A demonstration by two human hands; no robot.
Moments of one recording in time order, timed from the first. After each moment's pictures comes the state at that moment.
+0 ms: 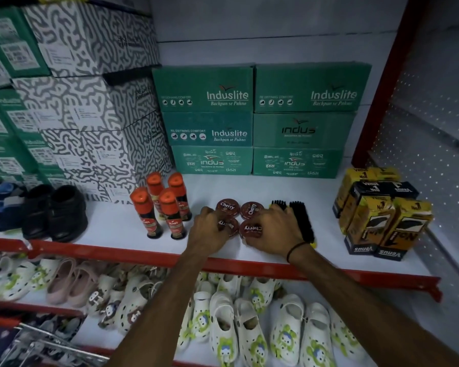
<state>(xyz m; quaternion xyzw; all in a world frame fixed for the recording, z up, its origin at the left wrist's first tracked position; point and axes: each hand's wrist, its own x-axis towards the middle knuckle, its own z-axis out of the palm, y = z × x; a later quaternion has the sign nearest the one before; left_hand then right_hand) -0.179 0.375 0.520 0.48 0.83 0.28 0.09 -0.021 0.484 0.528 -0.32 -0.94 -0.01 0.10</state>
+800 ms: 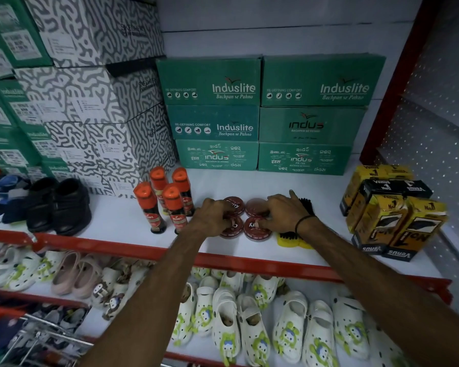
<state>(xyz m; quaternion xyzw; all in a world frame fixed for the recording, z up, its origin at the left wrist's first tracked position) -0.218 0.404 0.522 0.55 0.82 0.13 0.12 -0.035 0.530 0.539 -0.29 -0.95 0.09 0.01</state>
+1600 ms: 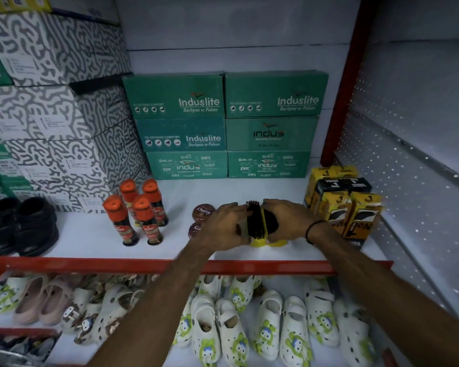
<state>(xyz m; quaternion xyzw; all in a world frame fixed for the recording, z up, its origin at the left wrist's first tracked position) -0.129 0.427 0.537 0.70 0.70 0.14 0.08 0.053 0.540 0.563 -0.32 -0.94 0.09 -0.02</state>
